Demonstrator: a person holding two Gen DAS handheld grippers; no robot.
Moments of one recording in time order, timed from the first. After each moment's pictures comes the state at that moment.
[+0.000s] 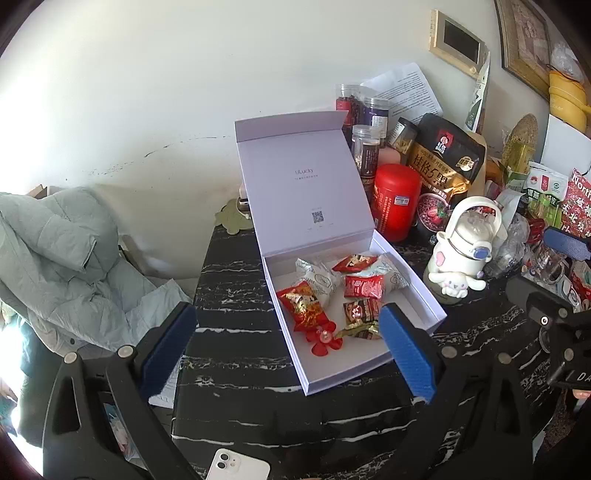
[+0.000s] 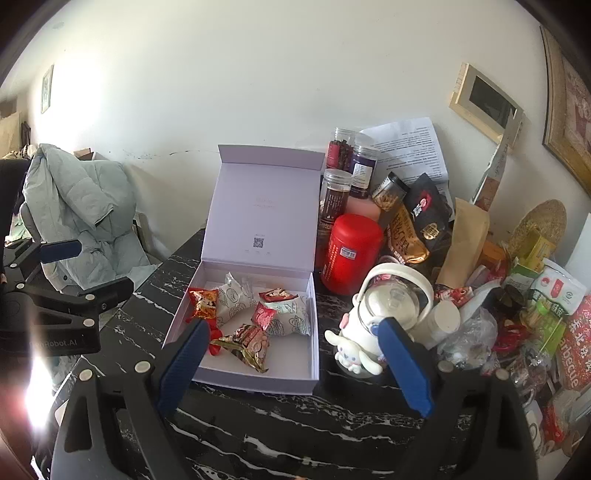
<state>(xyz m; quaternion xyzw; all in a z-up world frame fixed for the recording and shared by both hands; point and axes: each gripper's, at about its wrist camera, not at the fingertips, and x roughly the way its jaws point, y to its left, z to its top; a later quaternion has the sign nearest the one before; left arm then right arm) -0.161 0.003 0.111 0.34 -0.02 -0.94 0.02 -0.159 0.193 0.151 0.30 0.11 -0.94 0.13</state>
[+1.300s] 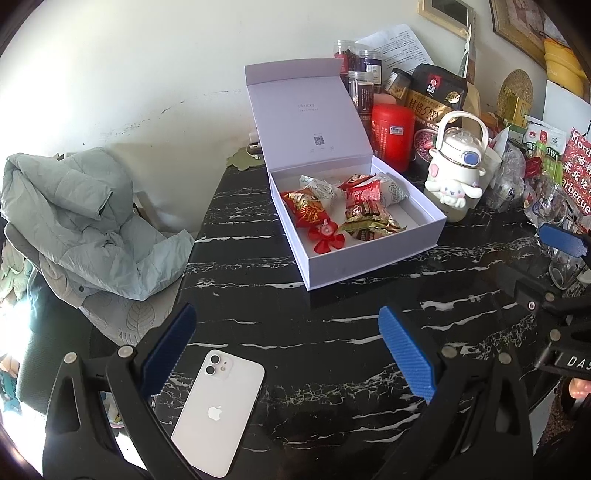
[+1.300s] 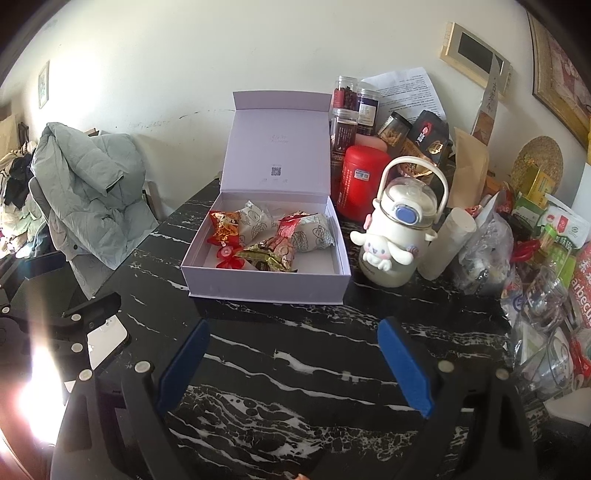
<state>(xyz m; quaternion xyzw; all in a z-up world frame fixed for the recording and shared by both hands) -0.066 0.018 0.035 0.38 -0.03 -0.92 0.05 -0.085 0.199 0.067 0.35 0.09 -0.92 0.13</state>
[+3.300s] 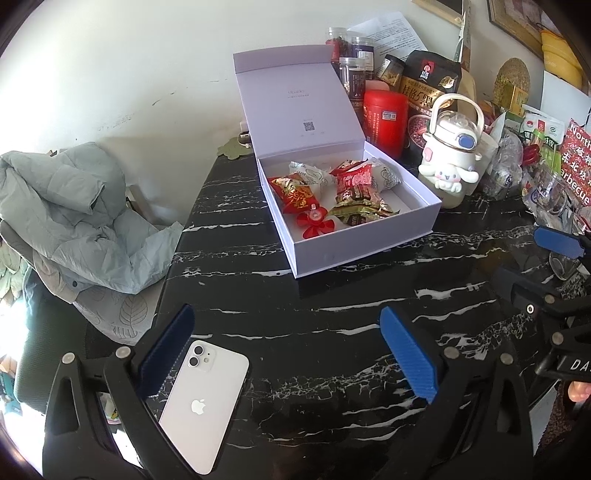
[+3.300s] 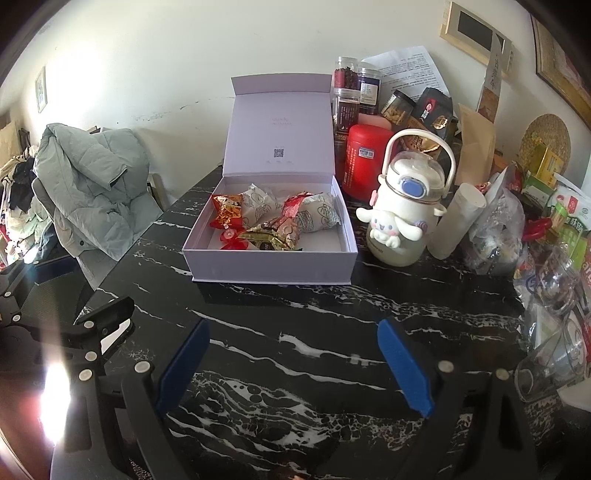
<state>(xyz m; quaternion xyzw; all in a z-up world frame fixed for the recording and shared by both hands) -0.068 0.025 0.021 0.39 -0.03 -0.92 0.04 -0.088 0.208 0.050 0.38 0.07 -0.91 0.15</state>
